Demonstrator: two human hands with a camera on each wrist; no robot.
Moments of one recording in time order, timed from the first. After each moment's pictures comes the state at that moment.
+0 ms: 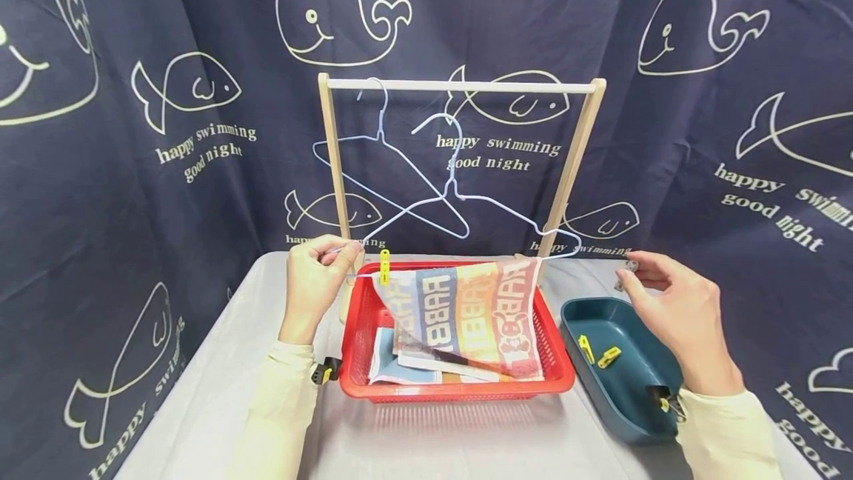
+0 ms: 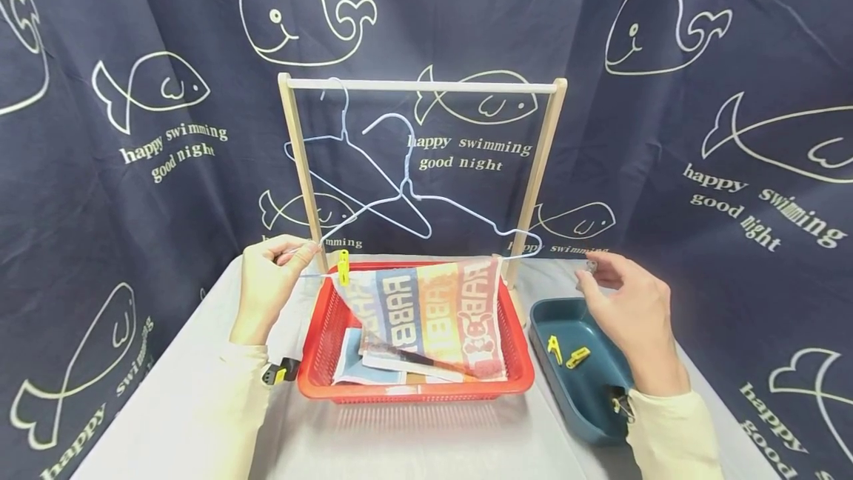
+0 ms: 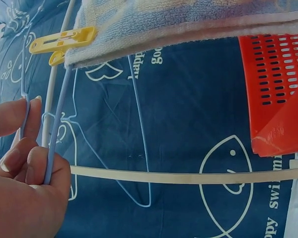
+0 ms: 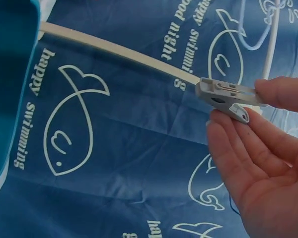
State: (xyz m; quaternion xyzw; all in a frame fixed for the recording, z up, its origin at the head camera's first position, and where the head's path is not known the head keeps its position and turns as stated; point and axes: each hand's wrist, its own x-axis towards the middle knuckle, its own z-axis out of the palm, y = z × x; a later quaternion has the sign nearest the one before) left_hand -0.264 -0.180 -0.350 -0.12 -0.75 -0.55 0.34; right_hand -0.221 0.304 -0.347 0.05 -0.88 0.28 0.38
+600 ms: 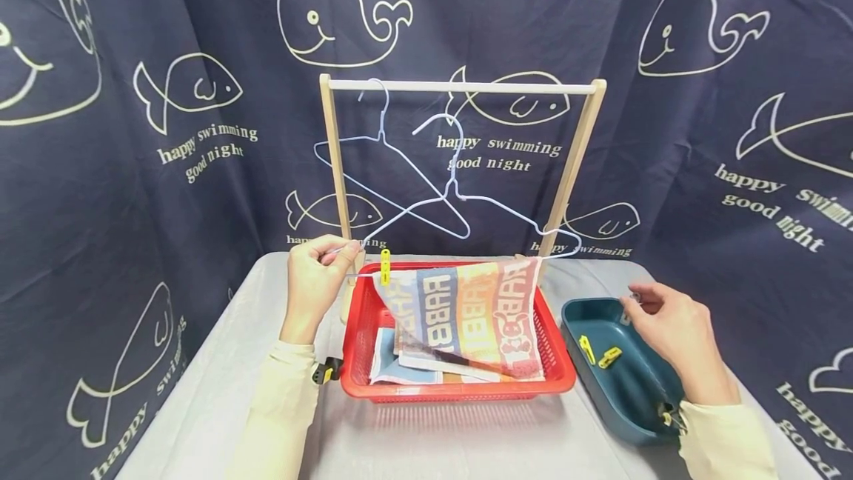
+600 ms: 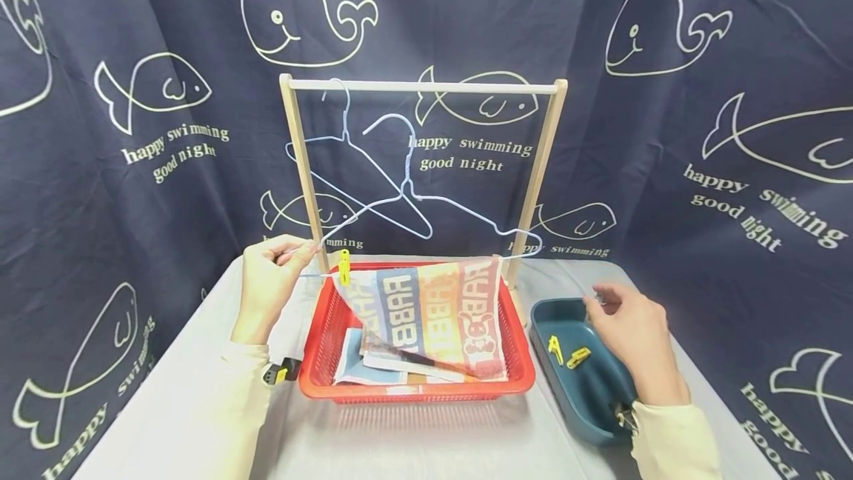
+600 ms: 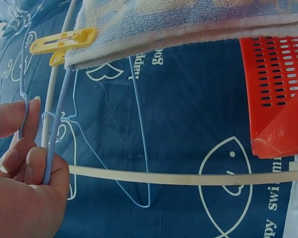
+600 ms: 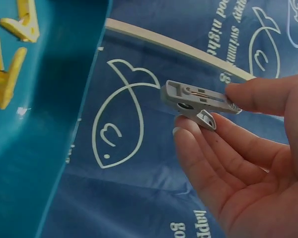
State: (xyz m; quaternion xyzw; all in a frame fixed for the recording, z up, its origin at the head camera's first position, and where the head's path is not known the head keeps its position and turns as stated) left_hand -0.243 -0.169 -0.328 -0.11 -0.75 -0.56 0.34; right_hand -0.226 0.333 -0.386 -0.02 -0.95 0.21 0.24
